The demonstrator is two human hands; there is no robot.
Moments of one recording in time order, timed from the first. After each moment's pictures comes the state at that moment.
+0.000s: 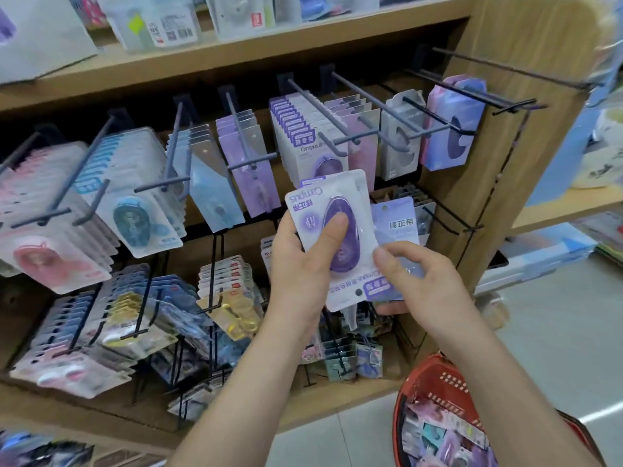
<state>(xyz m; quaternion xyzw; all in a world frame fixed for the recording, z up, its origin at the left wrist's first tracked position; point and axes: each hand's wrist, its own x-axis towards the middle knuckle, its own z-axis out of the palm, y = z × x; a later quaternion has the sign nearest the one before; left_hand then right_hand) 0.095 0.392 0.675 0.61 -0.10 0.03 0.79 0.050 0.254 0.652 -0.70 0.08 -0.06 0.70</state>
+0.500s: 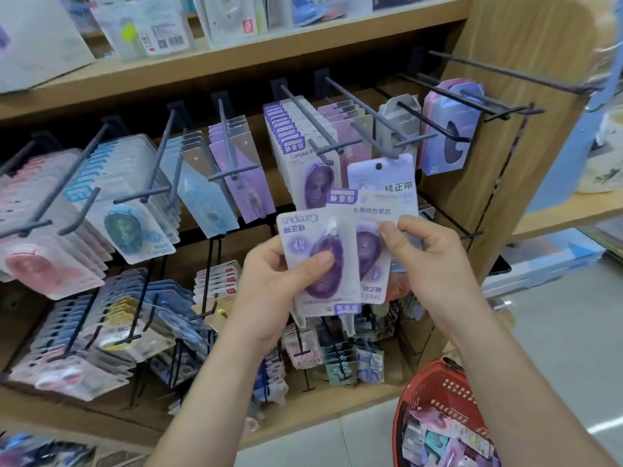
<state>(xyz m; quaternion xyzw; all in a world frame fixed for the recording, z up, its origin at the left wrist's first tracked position) 0.098 0.418 0.671 0.63 -0.14 -0.05 0.76 0.076 0.231 0.665 -0.71 0.01 -0.14 0.69</state>
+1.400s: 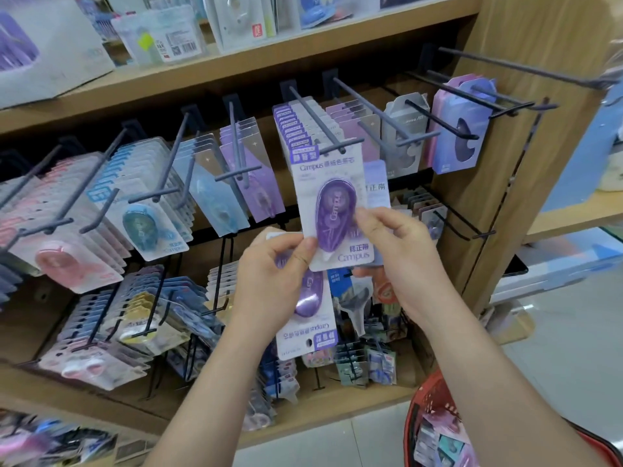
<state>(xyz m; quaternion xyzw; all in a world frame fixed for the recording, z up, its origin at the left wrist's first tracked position) 0.099 0.420 0.680 0.85 -0.11 0.13 0.51 0.094 0.256 0.669 -0.63 0.00 -0.09 0.77</state>
